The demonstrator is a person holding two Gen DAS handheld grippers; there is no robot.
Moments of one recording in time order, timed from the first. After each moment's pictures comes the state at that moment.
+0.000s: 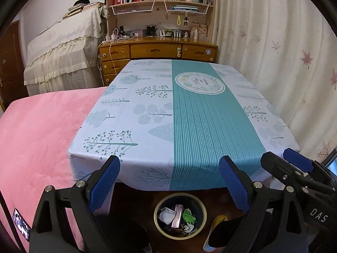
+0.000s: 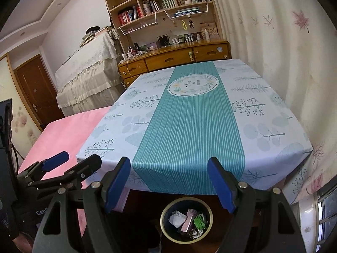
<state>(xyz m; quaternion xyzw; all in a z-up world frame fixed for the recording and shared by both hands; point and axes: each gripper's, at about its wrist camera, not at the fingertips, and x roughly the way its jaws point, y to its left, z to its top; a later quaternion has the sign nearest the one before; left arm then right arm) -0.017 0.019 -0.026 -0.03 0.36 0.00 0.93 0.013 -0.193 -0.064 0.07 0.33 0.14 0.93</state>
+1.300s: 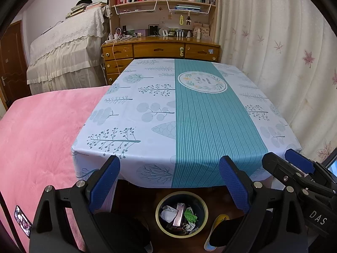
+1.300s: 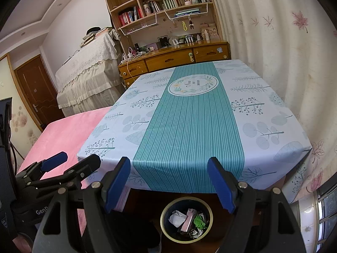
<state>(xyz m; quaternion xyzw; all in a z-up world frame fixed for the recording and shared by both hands) -0.023 0.021 -0.027 -0.03 0.36 0.01 0.93 0.015 -0.193 -0.066 0.07 0.33 0.14 0.93</state>
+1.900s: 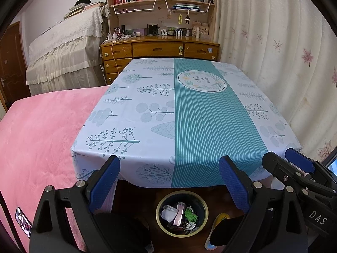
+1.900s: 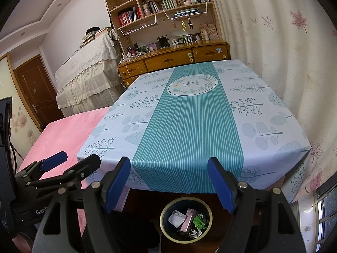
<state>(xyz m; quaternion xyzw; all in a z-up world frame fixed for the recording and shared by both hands) -0.025 0.021 -0.027 -0.03 0.37 0.01 0.93 0.015 -0.194 -0.066 0.07 0.33 0.14 0.93</state>
